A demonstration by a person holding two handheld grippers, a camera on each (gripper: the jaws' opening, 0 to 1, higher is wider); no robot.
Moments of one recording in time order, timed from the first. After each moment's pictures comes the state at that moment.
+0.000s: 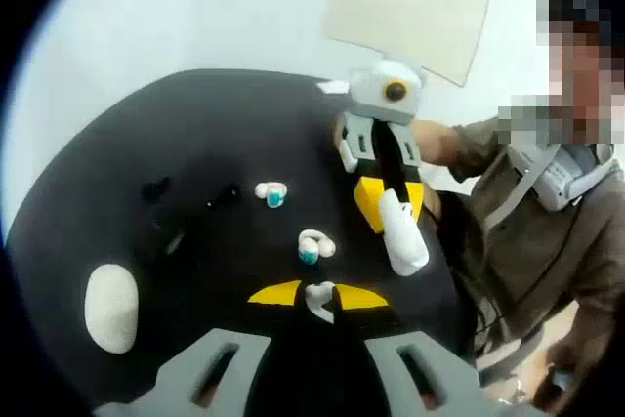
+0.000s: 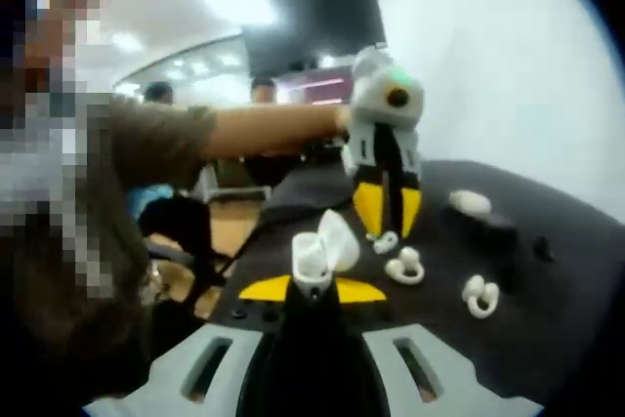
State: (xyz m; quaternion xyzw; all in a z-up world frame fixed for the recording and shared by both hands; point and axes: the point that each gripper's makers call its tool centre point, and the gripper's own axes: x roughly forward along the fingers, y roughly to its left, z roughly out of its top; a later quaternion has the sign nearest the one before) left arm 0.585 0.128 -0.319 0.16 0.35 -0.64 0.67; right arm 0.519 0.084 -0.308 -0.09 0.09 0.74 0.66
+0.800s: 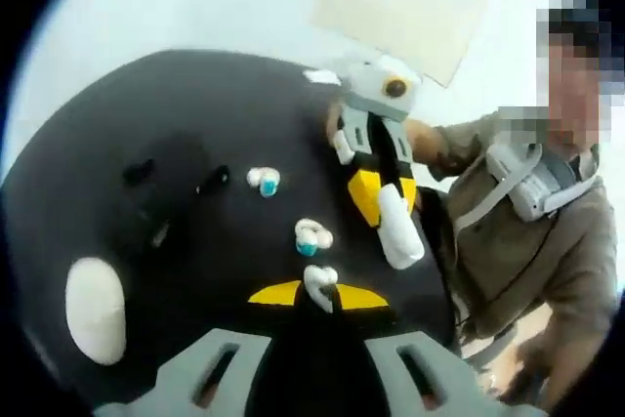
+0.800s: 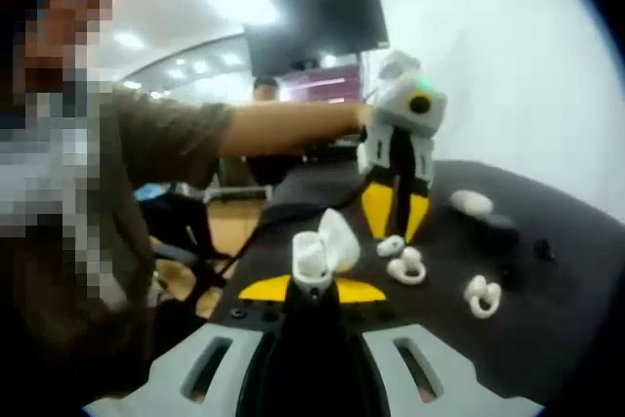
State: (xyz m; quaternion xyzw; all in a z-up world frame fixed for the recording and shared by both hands) left arm 0.582 0.134 -0.327 0.14 0.41 -0.65 0.63; right arm 0.517 0.084 -0.309 -0.08 0.09 0.74 0.66
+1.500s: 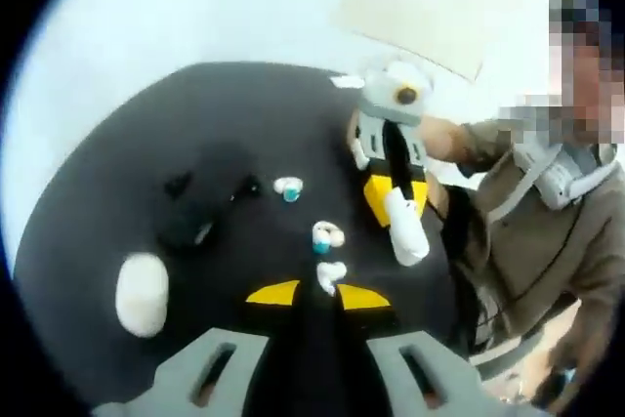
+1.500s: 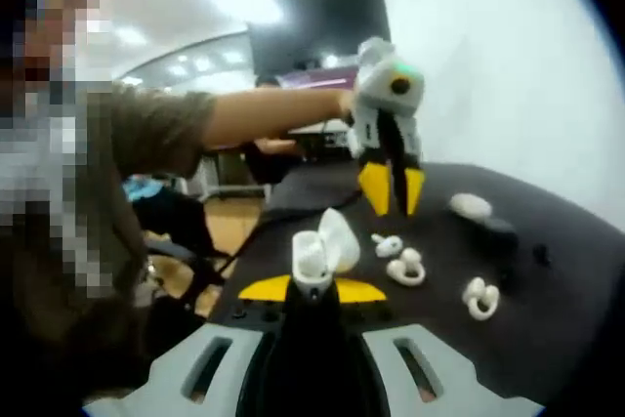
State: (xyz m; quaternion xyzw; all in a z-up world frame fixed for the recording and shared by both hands) left arm 0.591 0.139 -0.303 0.19 0.34 -0.61 0.69; right arm 0.522 0.086 -0.309 -0.09 0.09 0.74 0.66
